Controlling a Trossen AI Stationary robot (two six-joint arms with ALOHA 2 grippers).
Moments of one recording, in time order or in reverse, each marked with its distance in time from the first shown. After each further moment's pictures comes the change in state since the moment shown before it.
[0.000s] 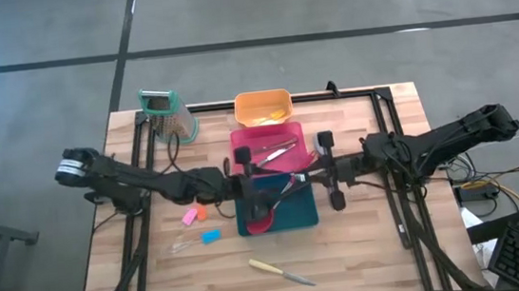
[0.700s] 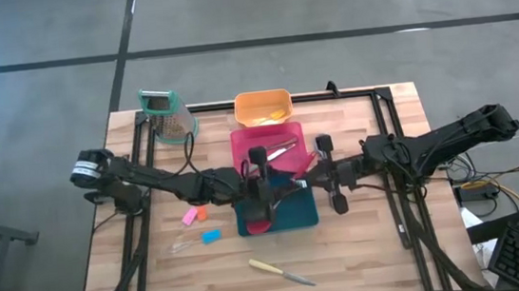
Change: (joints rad) left arm 0.011 0.119 0.133 -0.010 0.002 0.055; right arm 0.002 0.006 0.000 -0.004 -0.049 0.004
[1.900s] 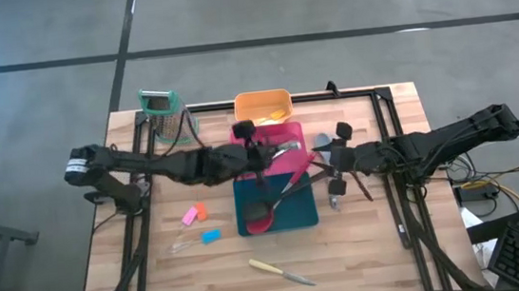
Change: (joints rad) left arm 0.138 -0.065 0.173 -0.546 -0.191 -0.126; right arm 0.000 -0.094 0.001 -0.591 0.515 0.378
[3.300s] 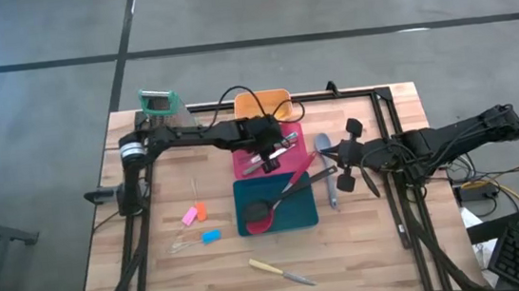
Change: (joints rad) left arm 0.327 0.432 0.195 -0.388 0.419 -0.320; right arm 0.000 -0.090 0.000 -0.129 0.015 0.077
